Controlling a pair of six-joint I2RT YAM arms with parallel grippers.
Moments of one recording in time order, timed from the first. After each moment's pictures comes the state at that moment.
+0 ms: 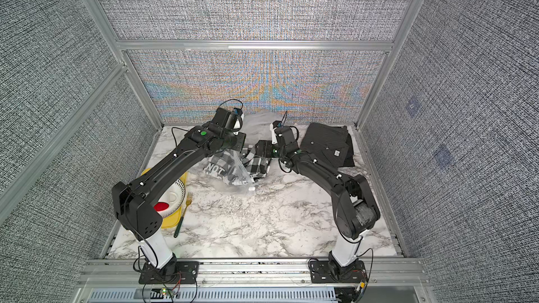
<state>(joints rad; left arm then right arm) -0.61 1.79 1.78 -0.80 -0.15 -0.18 0.50 1.72 1.28 -0.10 -0.16 0.43</state>
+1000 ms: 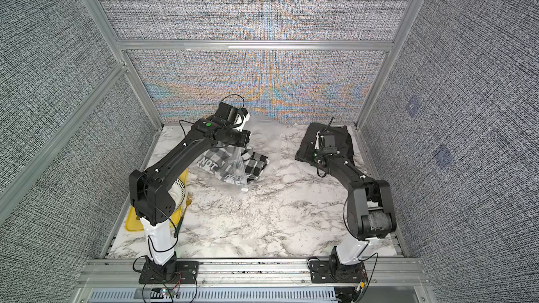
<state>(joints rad) -0.55 1.97 1.95 -0.86 0.16 -0.19 0.10 1.73 1.15 -0.19 -0.06 0.33</state>
